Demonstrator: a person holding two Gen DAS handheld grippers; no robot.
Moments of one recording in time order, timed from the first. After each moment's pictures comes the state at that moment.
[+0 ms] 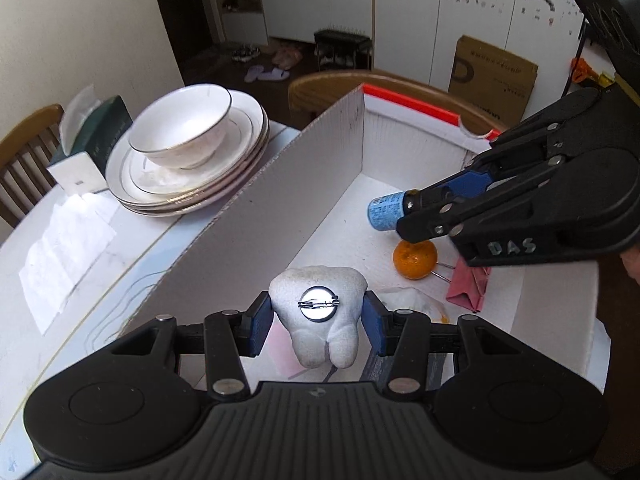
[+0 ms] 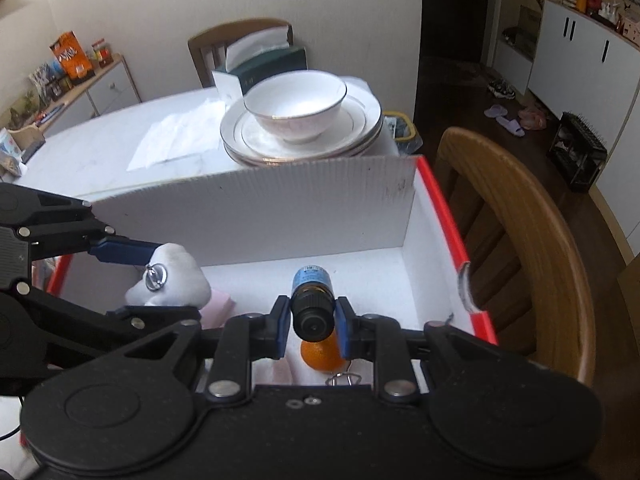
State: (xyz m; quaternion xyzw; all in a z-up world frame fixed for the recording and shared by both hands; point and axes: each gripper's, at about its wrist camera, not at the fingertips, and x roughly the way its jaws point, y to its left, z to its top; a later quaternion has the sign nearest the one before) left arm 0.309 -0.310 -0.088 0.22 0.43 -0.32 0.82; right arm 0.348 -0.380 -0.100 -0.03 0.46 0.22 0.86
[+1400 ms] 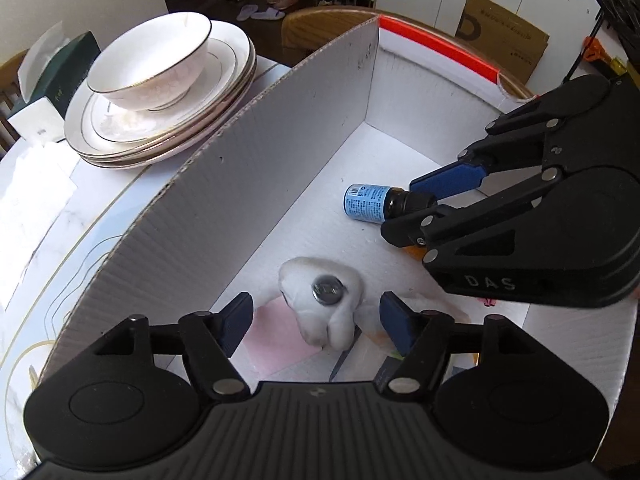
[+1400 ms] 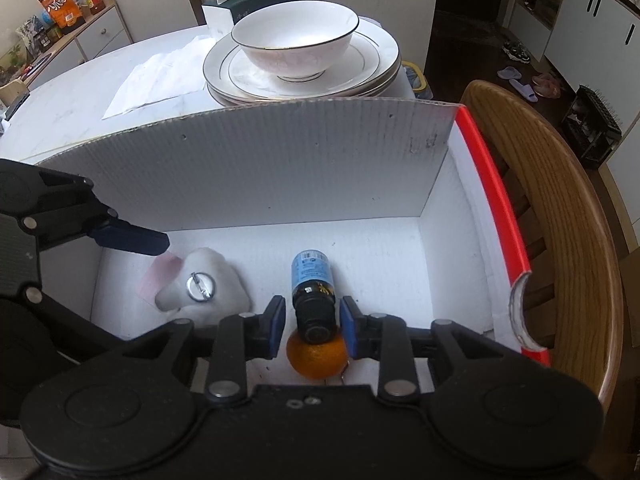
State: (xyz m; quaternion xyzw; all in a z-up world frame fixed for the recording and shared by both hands) left arm 0.332 -0.325 -0.117 0.21 0.51 -0.31 0.78; right arm 0.377 -0.366 -0.129 -0.07 0.52 0.23 0.82
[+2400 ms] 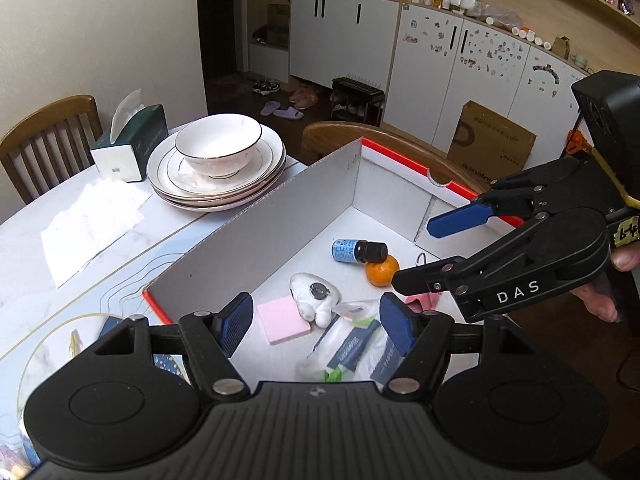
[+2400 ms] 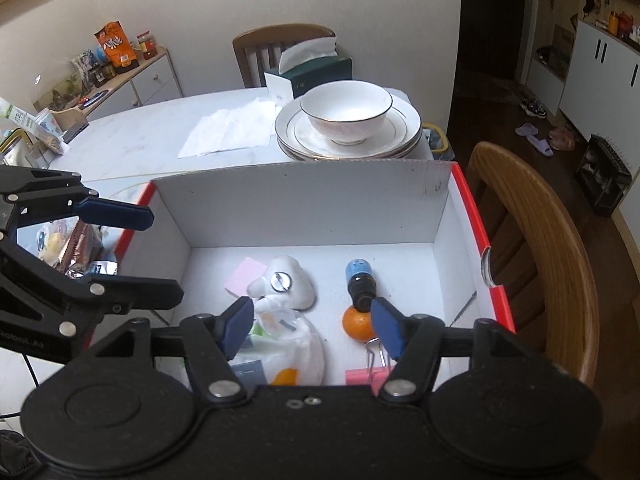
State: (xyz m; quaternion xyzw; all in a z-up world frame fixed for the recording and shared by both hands) left arm 0.248 -0.250 -0.037 0.12 0.38 -0.31 0.86; right arm 0.299 -0.383 -0.069 -0.04 0.43 0.27 0.86
